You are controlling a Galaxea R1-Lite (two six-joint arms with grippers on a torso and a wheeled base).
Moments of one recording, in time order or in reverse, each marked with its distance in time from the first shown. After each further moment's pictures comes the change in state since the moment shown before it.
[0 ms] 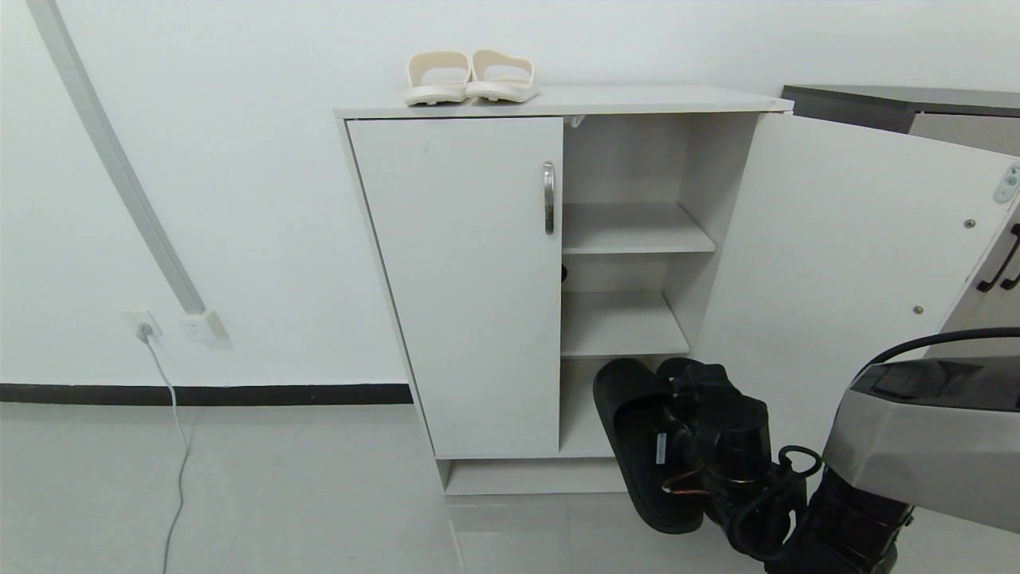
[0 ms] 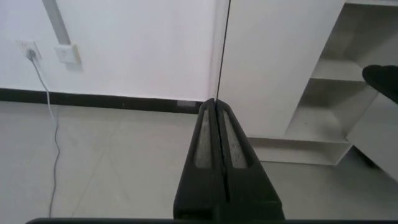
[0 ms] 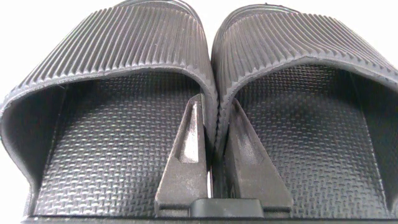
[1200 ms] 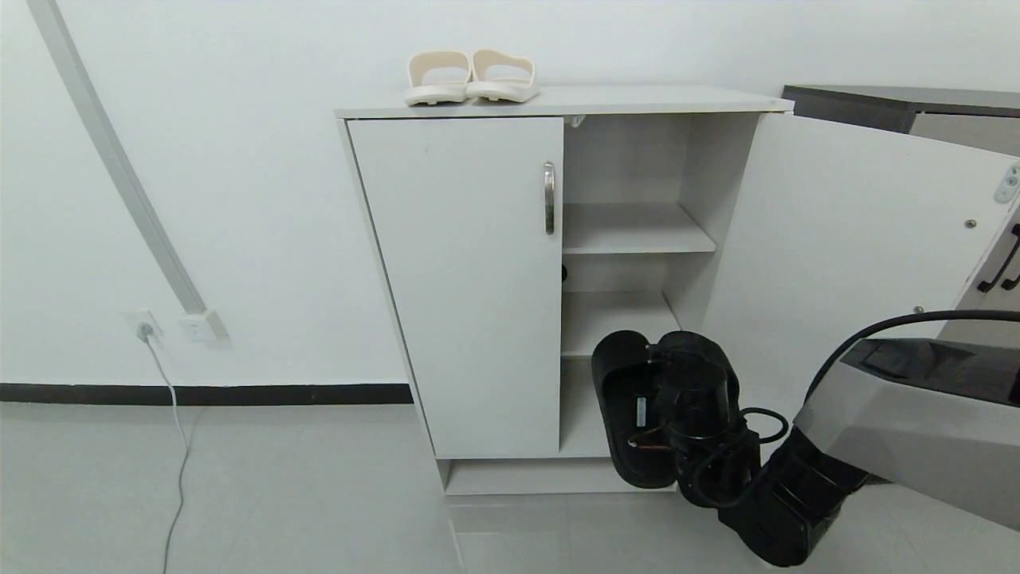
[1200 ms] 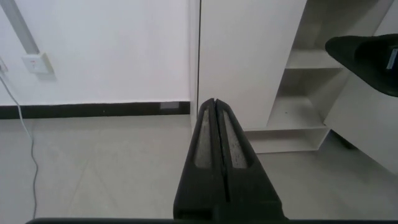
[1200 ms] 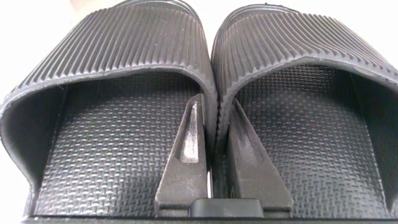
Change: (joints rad) left arm -0.109 -0.088 0.002 0.034 0.021 0.003; right arm 0.003 0.029 -0.260 0.199 -0.156 -0.034
